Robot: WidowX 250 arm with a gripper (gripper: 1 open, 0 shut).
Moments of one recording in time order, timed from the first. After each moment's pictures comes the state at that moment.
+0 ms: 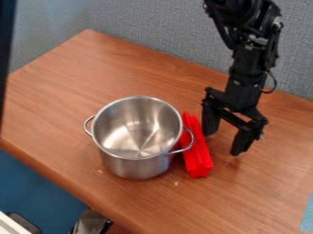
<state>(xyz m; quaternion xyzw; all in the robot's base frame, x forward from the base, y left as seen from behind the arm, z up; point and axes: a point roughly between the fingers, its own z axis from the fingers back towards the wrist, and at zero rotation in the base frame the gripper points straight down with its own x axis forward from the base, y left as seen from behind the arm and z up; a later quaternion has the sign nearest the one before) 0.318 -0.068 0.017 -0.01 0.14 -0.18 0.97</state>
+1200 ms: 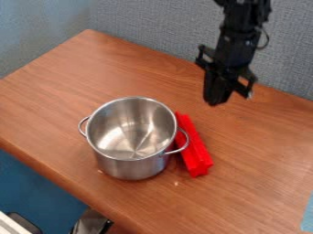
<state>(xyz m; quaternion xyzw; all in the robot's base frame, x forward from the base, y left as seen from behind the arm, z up) 0.340 -0.044 0.089 0.02 0.07 -0.20 0.98</state>
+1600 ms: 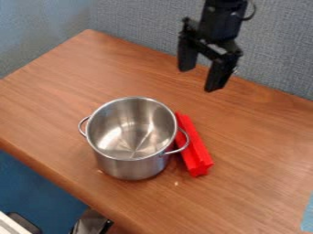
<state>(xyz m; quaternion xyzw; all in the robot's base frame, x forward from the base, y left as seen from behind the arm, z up) 0.321 -0.022 0.115 0.04 0.06 -0.20 0.98</state>
